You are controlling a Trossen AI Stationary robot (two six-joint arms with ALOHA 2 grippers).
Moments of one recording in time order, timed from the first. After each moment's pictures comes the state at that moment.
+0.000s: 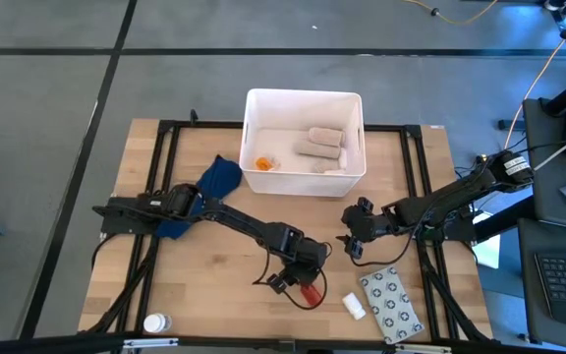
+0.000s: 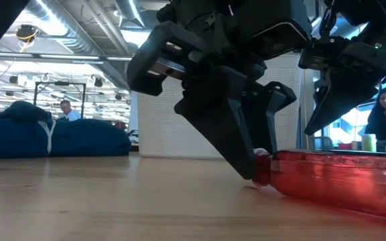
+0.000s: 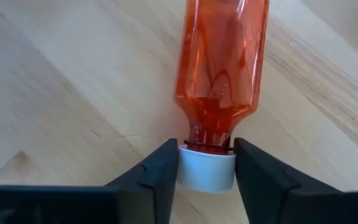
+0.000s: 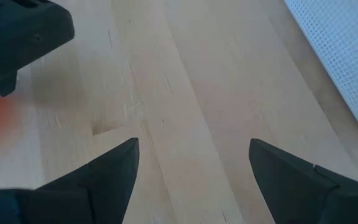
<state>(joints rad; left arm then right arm) -0.25 2.30 1.77 -0.62 0.26 0.47 0.32 1.26 0.55 -0.26 0.31 0.60</state>
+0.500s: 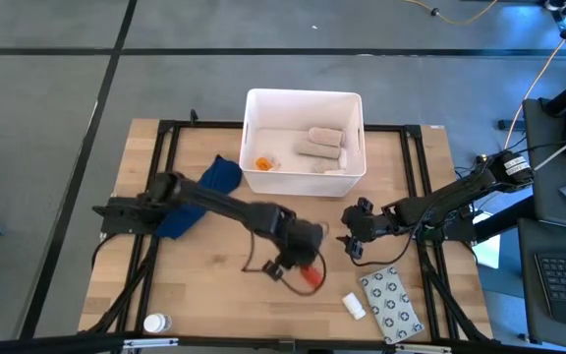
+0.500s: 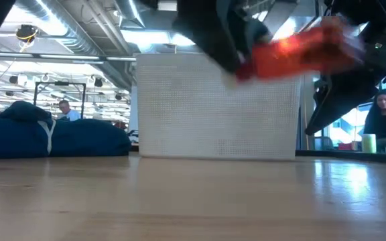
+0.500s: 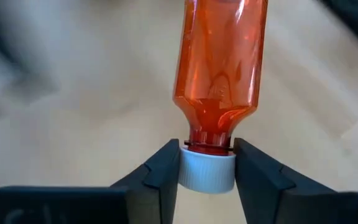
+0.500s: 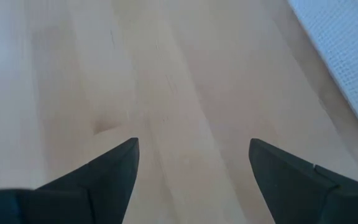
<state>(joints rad) -0.21 2.09 1.83 -0.84 0.15 0.43 0.32 1.26 0.55 -0.26 0.29 0.60</state>
